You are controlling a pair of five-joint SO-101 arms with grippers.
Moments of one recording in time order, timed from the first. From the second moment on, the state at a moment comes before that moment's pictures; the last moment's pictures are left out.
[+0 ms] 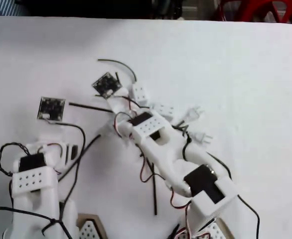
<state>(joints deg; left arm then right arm) -20.4 -51.5 72.9 51.4 -18.2 -36.5 10.3 27.8 30.4 12.4</state>
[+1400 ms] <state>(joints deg) -20.4 -51.5 74.8 48.3 -18.2 -4.2 8.0 7.8 22.3 1.9</state>
